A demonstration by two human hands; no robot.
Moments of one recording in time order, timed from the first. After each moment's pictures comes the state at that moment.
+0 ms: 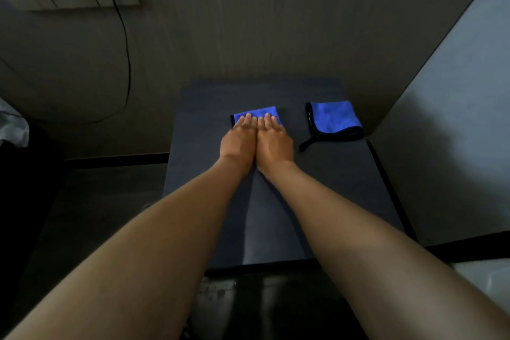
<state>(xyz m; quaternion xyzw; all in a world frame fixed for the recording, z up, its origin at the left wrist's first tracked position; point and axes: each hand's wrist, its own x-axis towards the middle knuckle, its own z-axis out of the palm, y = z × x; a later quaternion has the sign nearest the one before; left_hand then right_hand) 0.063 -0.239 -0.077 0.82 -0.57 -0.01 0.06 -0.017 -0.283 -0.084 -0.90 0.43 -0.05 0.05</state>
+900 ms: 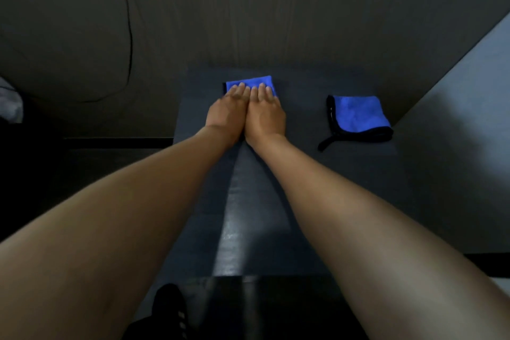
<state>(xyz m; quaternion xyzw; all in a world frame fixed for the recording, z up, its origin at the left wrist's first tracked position) 0.130 -0.256 -0.073 0.83 -0.56 -0.04 0.04 0.063 -0.314 -0.106 -0.89 0.44 -0.07 0.06</state>
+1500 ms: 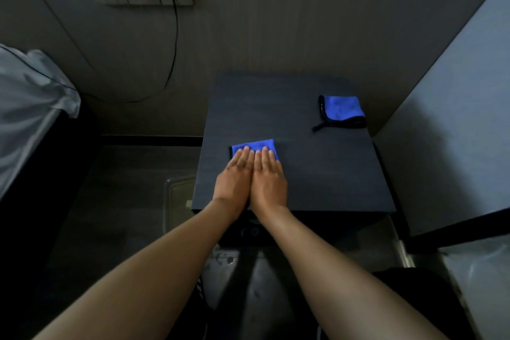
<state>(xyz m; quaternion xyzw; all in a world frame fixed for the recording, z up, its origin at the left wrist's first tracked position) 0.004 -0.057 -0.050 0.82 -0.57 -0.05 0.01 -0.059 -0.117 -0.103 -0.90 0.43 -0.02 0.07</state>
